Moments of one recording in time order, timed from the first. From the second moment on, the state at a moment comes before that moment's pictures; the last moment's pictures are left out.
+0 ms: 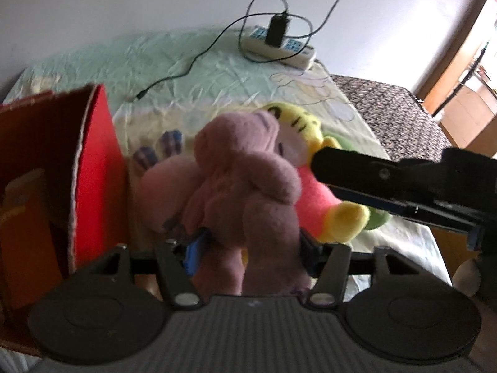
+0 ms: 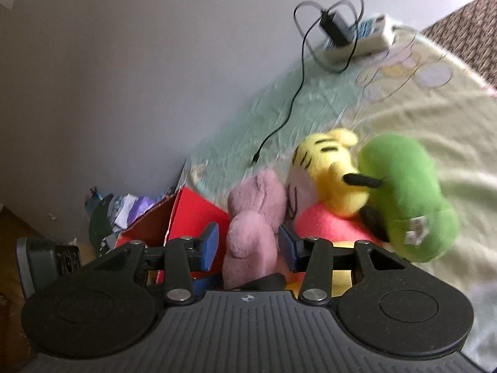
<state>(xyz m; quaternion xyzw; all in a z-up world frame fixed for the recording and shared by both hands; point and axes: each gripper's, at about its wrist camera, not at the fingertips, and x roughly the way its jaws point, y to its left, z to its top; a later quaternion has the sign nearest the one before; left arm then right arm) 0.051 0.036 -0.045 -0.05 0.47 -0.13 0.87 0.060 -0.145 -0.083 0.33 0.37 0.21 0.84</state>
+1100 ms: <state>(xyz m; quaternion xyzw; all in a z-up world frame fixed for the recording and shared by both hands) 0.057 0.024 -0.065 -0.04 0.49 -0.14 0.86 0.074 -0.135 -0.085 0.30 0.40 0.27 0.83</state>
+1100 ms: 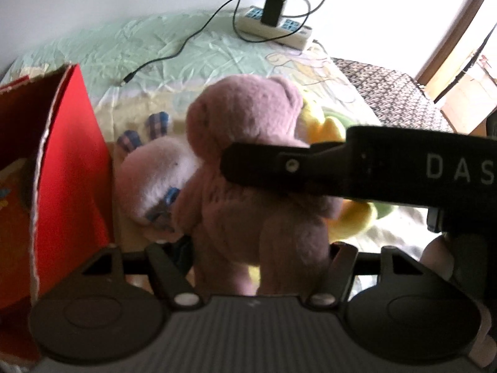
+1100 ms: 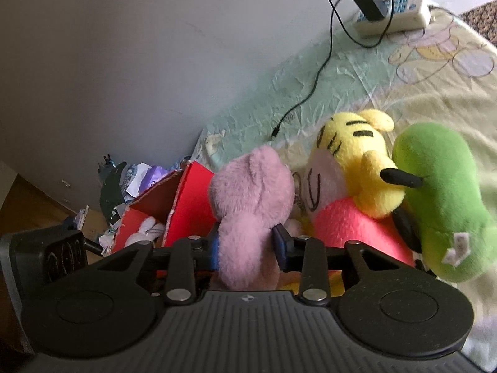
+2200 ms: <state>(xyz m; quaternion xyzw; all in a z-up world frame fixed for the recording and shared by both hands) -0.032 0.111 0.029 -0.06 0.38 -0.19 0.90 0.001 -0.040 -0.012 0.27 0.27 0.30 0.87</state>
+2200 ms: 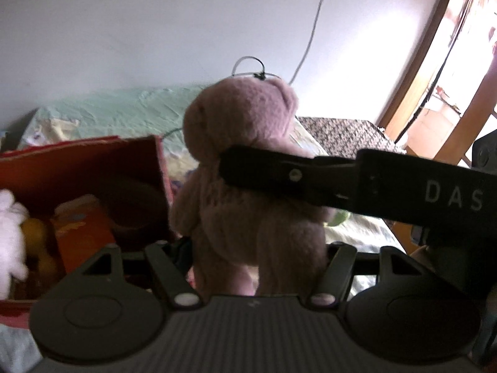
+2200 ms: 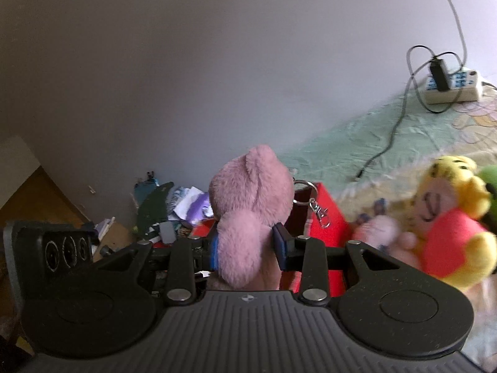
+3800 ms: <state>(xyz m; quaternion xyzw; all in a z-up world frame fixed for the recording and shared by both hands) 0.023 0.286 -0.046 -0.05 0.44 -0.06 0.89 0.094 0.127 -0.087 0.27 0.42 0.31 0.81</state>
